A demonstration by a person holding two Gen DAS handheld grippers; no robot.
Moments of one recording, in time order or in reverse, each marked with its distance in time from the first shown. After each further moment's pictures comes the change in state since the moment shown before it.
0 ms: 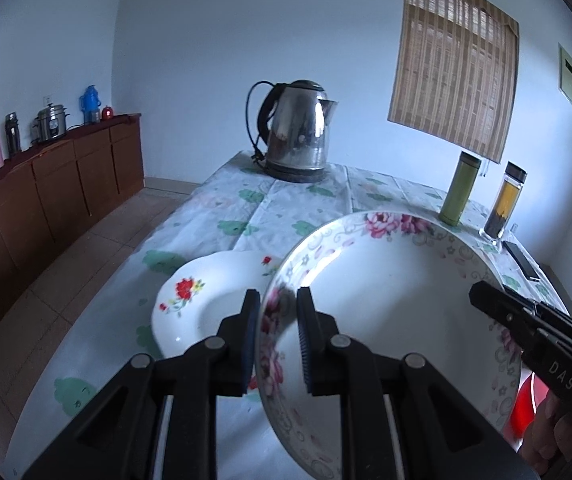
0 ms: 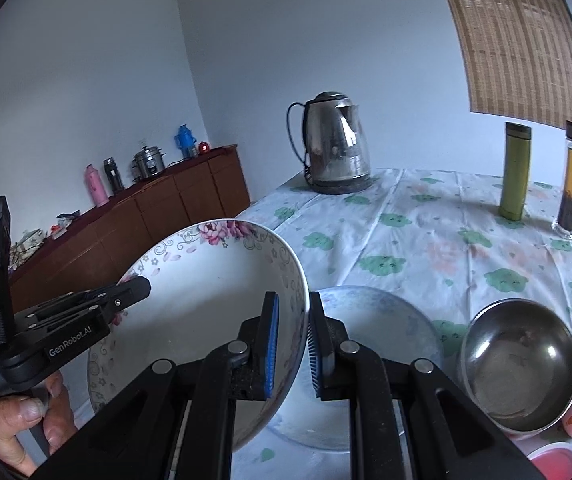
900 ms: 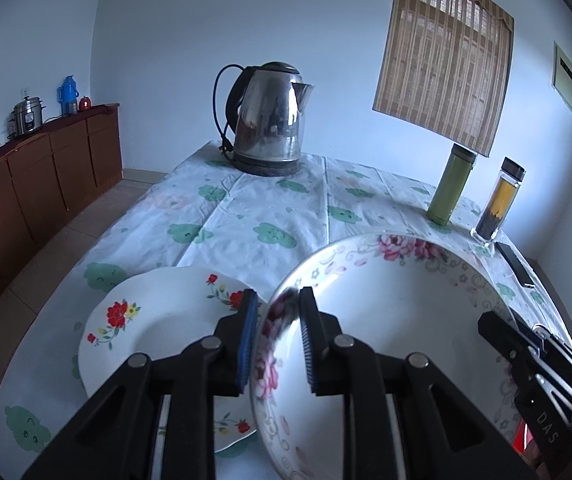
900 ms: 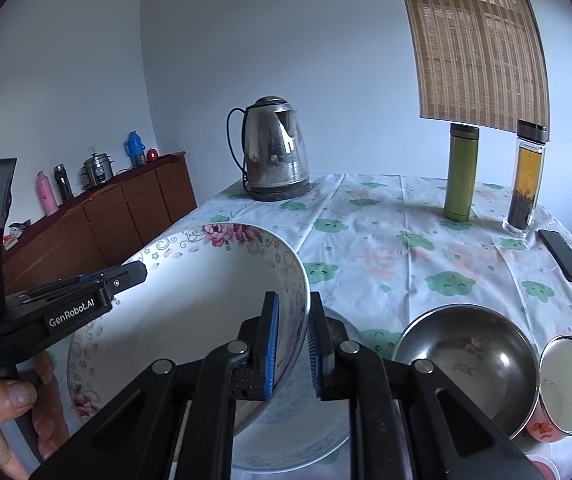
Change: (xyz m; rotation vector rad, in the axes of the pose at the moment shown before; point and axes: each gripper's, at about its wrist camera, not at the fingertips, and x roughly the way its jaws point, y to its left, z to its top) left arm 0.053 -0.035 0.020 -0.001 0.042 -0.059; right arm 0.008 -0.029 -0.001 0.019 -0.019 -0.191
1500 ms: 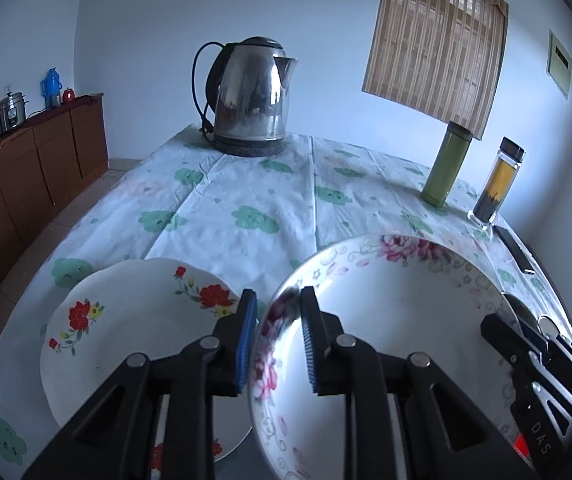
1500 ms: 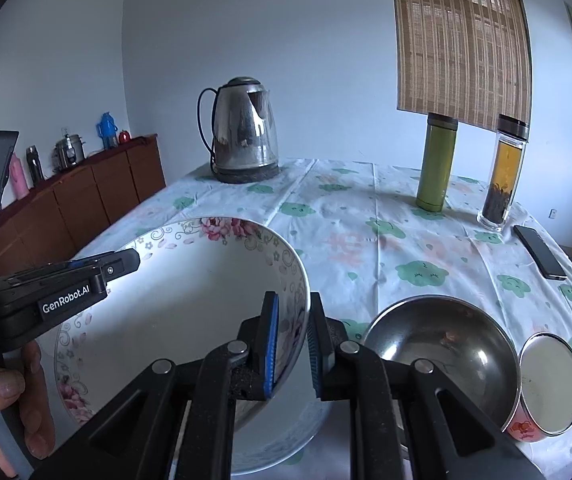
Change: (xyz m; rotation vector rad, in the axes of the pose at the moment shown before) left arm 0.034 -0.013 -0.003 0.024 0.062 -0.032; right arm 0.014 -0.003 -0.006 -0.036 0.058 -0.121
